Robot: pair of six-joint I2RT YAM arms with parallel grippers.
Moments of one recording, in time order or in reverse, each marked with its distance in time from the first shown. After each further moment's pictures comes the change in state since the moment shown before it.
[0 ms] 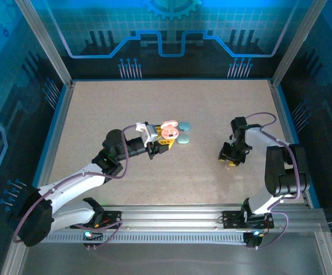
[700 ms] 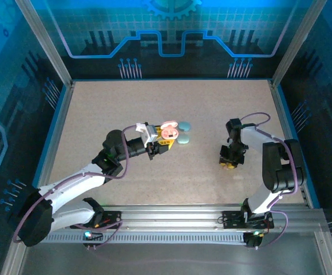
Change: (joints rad) left arm 0.000 0.000 -0.006 -0.001 -0.004 0.000; right arm 0.050 0.052 0.015 -0.051 0.064 -0.002
